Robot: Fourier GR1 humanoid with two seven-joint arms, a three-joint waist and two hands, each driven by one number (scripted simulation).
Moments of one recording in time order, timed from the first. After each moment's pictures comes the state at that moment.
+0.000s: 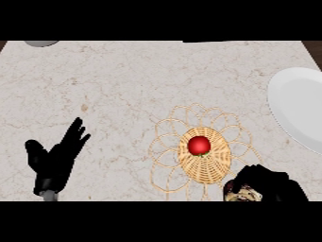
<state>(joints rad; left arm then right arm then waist) 0.06 0.20 -0.12 -1.50 0.20 0.13 0.19 0.32 -0.28 0.43 -2.13 0.99 -0.10 0.16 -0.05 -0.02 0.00</state>
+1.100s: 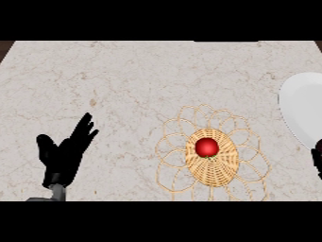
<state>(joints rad) 0.02 0.16 -0.14 -1.48 0.17 0.10 0.19 0.21 -0.32 -0.26 -1.87 0.30 -0.33 -0.09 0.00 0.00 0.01</state>
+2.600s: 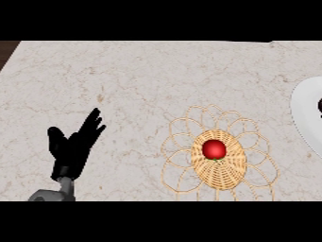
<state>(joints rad) -0.04 0.13 -0.15 -1.46 0.15 0.09 0.22 -0.58 -0.68 -0.45 -0.37 0.29 -0.10 -0.59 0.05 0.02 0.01</state>
